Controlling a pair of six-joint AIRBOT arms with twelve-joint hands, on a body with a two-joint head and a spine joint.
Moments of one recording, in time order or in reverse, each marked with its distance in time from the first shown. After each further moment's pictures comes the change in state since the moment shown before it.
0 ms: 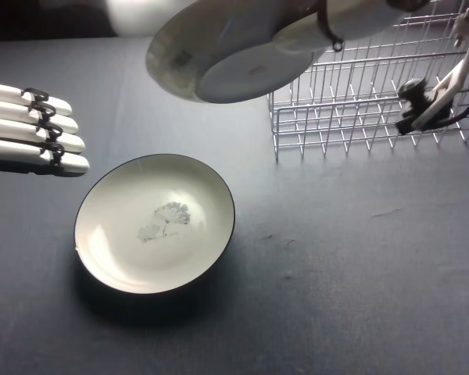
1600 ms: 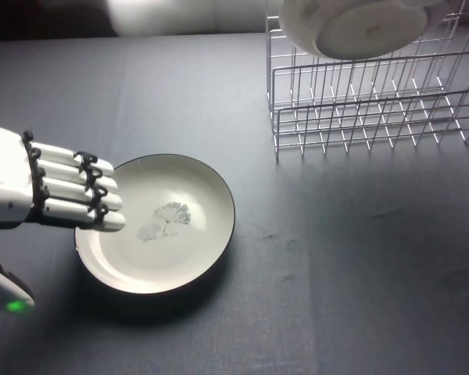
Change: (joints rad) left arm 0.224 -0.136 0.015 -0.145 0.076 0.151; right arm 0.049 0.066 0.203 -0.001 -0.216 -0.009
